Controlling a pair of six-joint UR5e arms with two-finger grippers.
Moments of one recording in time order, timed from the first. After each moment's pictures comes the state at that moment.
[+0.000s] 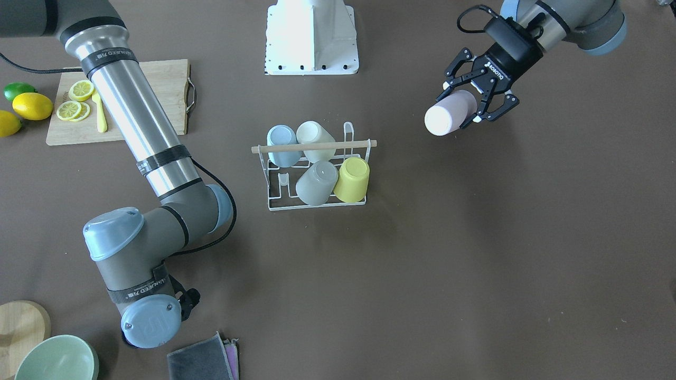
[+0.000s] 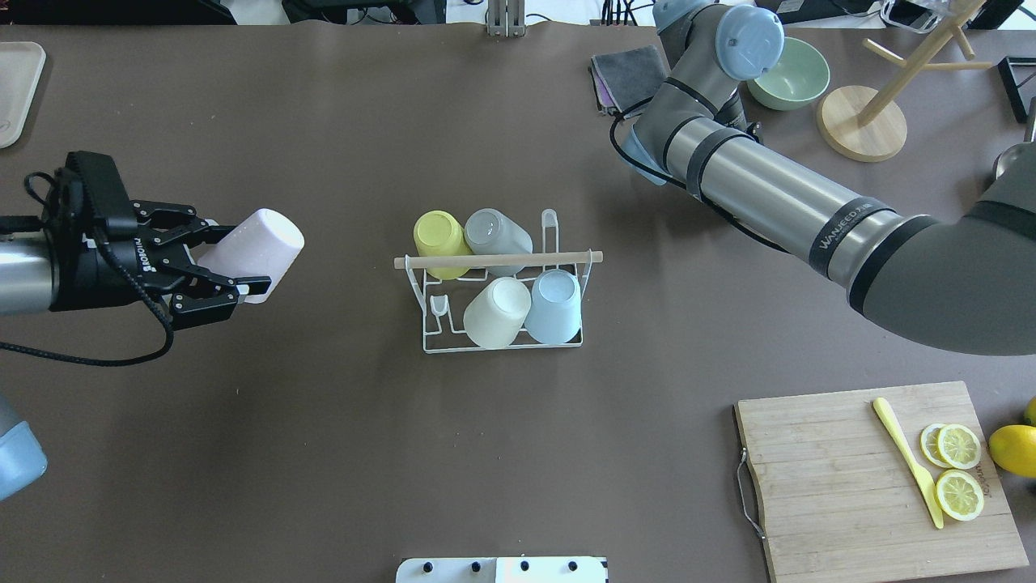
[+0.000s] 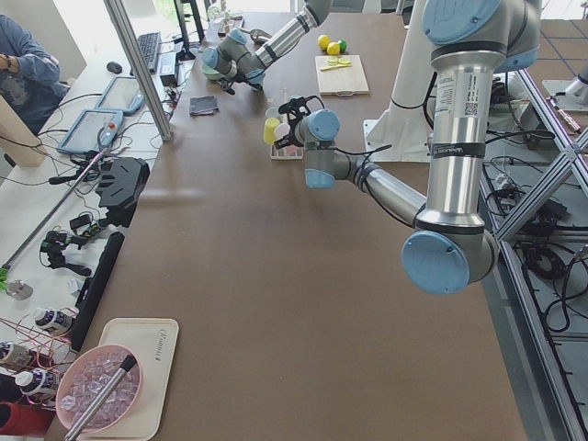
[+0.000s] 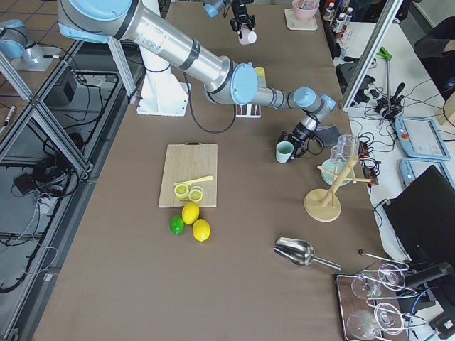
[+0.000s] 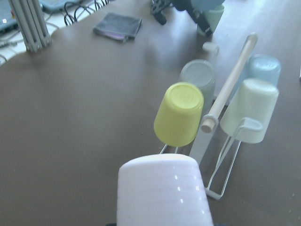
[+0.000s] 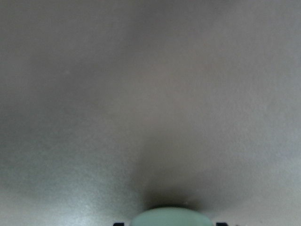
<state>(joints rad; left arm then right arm) -0.71 -1.56 -2.02 -2.71 -1.88 -0.42 0.90 -0.35 0.31 -1.85 2.07 -0.41</state>
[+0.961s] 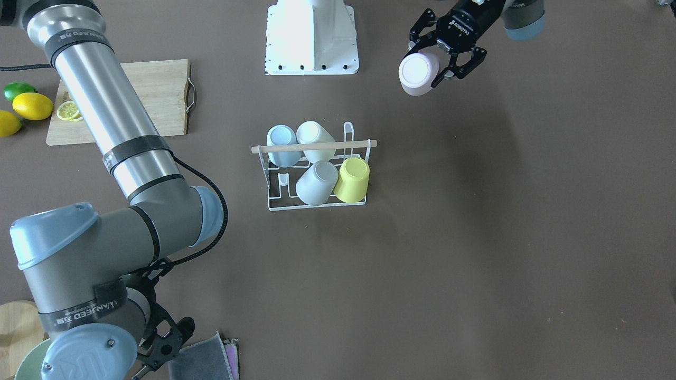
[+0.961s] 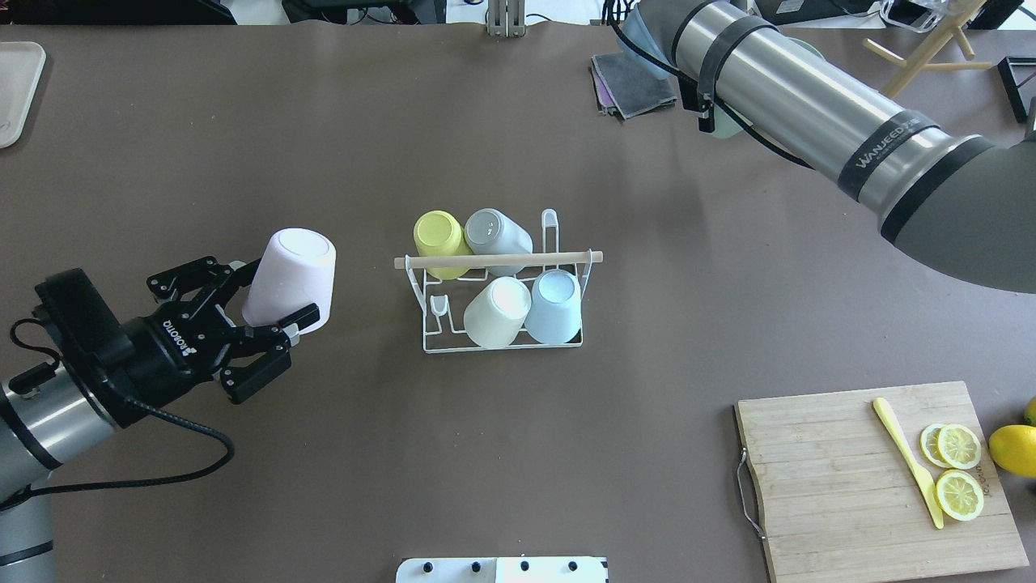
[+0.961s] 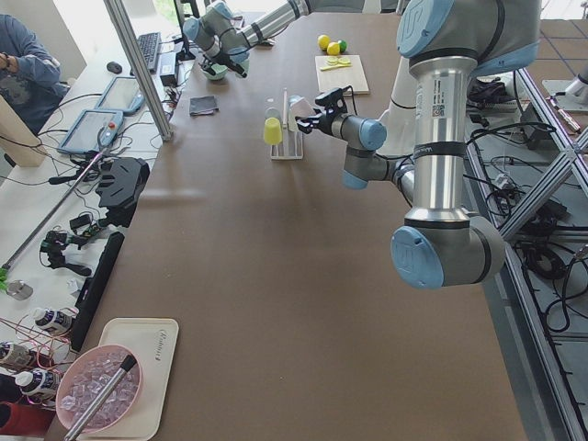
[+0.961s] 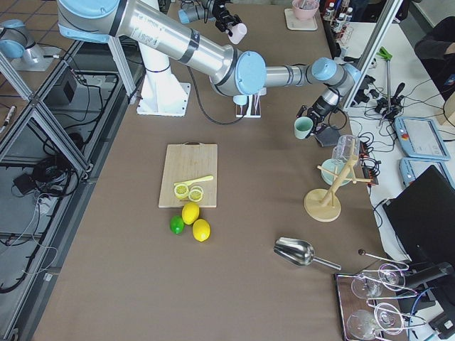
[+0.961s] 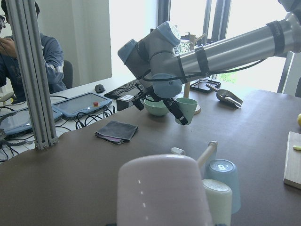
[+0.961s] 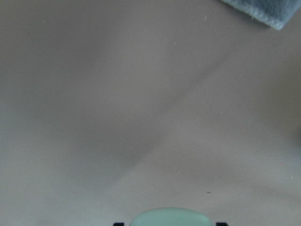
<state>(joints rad) -0.29 -1.55 -2.04 -3.00 -1.12 -0.44 1.03 -0.30 0.49 -1.94 2.21 -0.48</state>
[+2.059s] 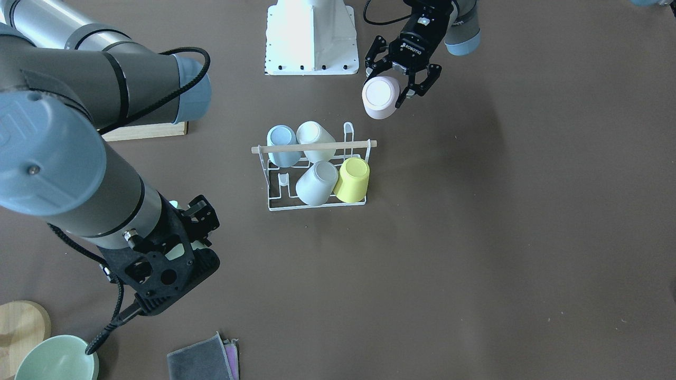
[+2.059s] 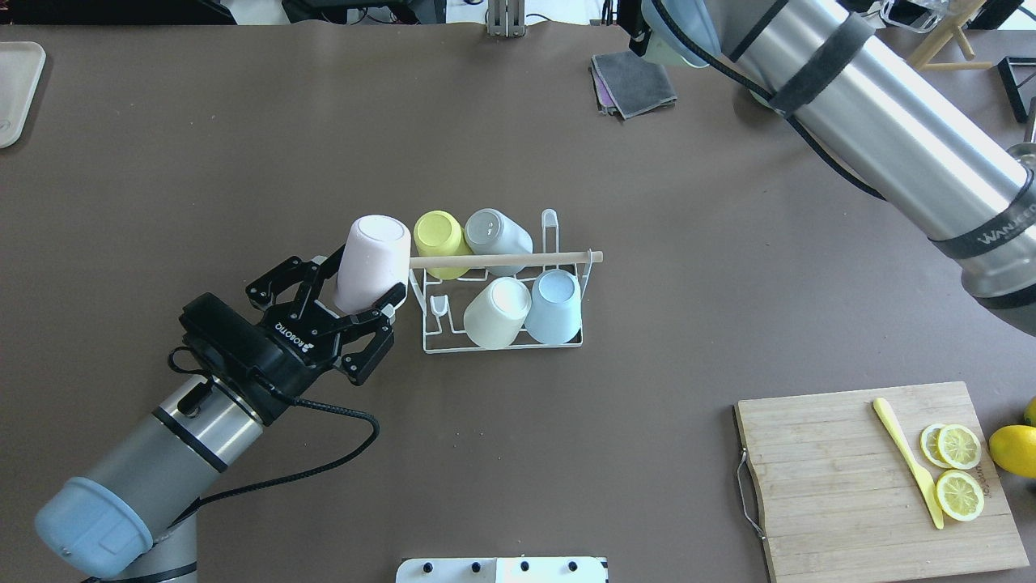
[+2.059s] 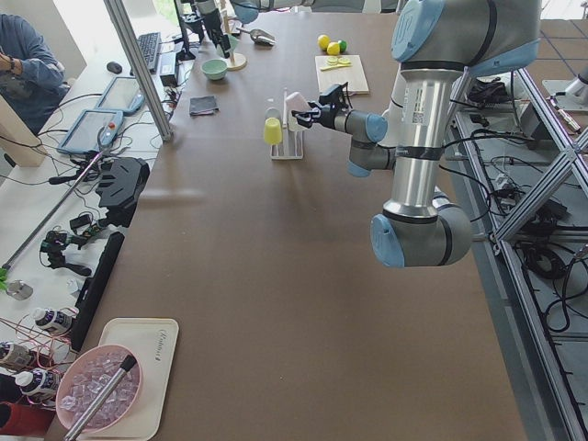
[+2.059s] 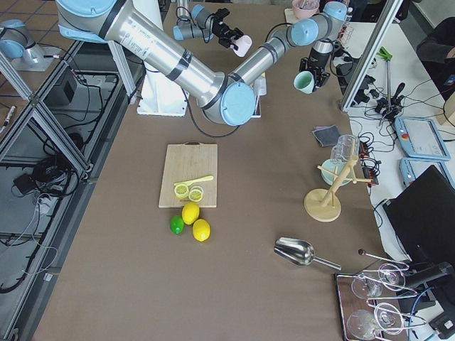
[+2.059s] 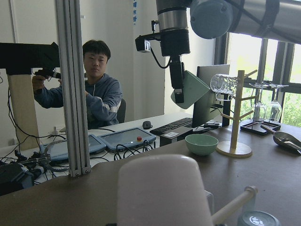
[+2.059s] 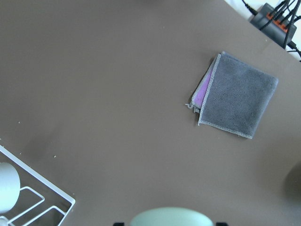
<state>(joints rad) -0.19 -1.80 -1.86 -2.96 -0.83 -0.36 1.04 -0.59 1.32 -1.77 2.23 0.09</state>
